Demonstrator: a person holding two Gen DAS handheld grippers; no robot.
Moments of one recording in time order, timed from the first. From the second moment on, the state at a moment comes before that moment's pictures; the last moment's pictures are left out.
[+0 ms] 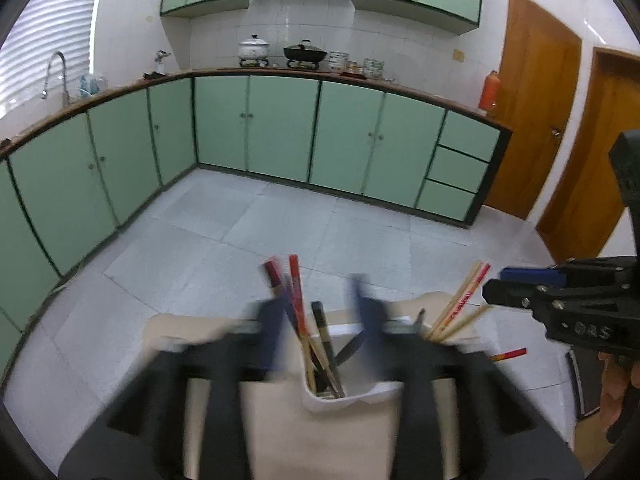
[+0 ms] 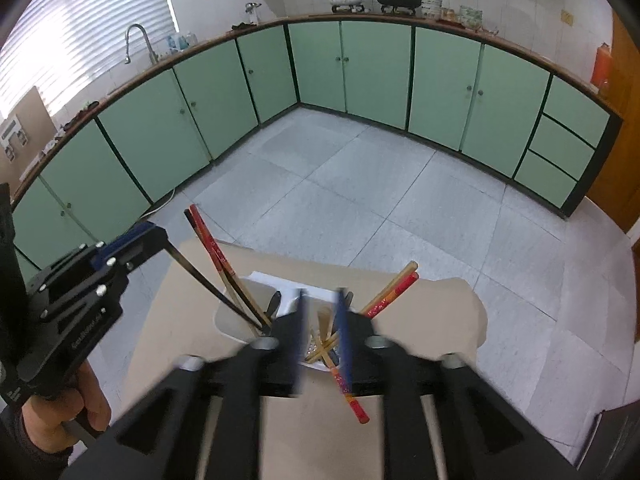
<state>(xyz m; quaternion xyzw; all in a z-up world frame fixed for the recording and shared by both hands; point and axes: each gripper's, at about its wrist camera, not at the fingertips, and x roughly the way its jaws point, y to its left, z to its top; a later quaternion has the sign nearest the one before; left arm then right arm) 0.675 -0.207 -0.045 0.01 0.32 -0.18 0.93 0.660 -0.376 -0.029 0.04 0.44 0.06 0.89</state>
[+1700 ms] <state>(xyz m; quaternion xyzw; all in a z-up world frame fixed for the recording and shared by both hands) 0.159 -0.049 -0.048 0.02 0.28 -0.08 0.96 0.126 -0.287 -0.048 0.04 0.21 -0.07 0.97</state>
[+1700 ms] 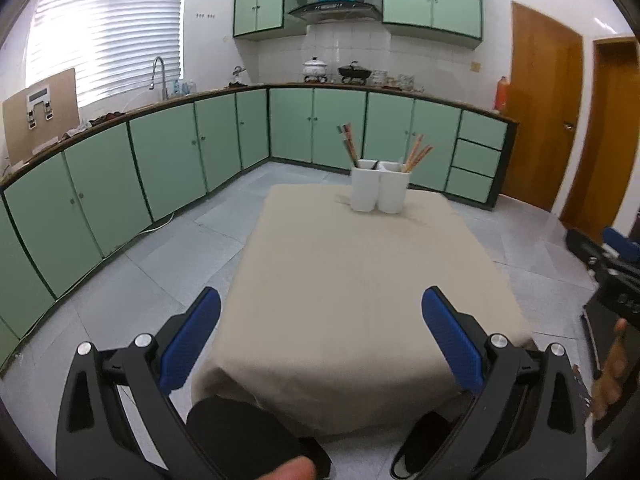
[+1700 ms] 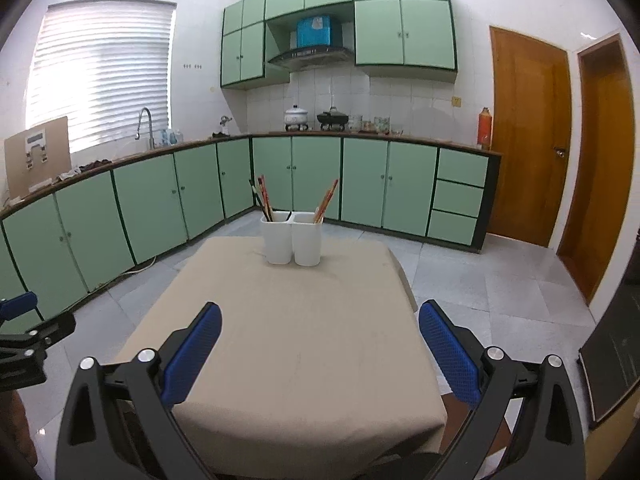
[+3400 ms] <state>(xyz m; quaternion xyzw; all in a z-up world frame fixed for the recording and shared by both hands) -0.024 -0.009 -0.001 -0.03 0.21 -0.02 0.98 -0.037 -0.255 -0.027 0.04 0.14 -0.04 0.99</state>
